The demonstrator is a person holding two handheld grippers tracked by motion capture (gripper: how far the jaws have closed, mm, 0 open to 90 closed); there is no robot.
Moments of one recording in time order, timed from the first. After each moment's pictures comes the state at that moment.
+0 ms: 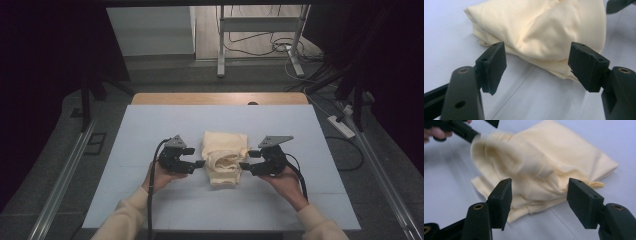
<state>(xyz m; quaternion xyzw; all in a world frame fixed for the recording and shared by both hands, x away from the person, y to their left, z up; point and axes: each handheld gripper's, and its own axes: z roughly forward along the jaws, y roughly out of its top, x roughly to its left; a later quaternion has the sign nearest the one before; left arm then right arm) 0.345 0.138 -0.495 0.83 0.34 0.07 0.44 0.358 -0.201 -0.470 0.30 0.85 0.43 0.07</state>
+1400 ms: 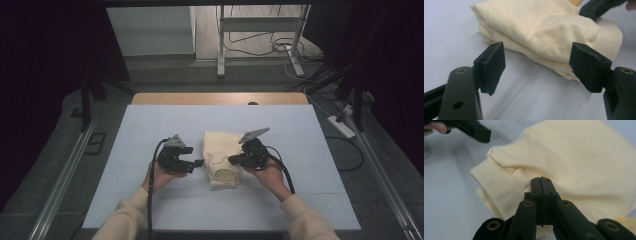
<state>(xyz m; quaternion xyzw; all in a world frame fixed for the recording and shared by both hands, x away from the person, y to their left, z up) 0.348 0.137 -0.499 0.83 0.35 0.07 0.43 0.376 -0.156 -0.480 0.26 0.89 0.37 0.02</state>
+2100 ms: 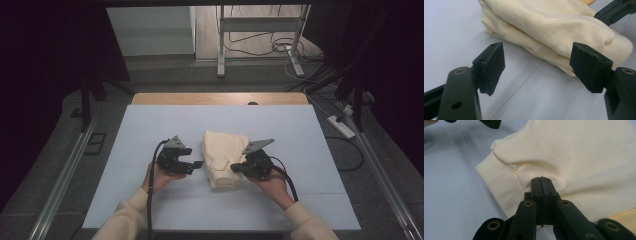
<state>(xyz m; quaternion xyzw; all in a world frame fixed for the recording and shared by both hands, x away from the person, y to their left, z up) 0.344 0.139 -0.502 0.83 0.36 0.07 0.42 0.355 -0.167 -0.489 0.25 0.89 0.39 0.04</state>
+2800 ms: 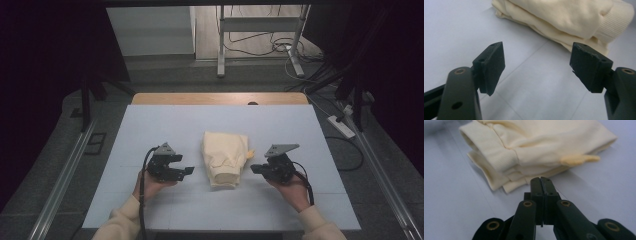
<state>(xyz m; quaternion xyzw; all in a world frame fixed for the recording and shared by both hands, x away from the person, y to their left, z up) 0.318 0.165 -0.509 0.82 0.38 0.07 0.41 0.341 -0.226 -0.487 0.29 0.87 0.39 0.08</state>
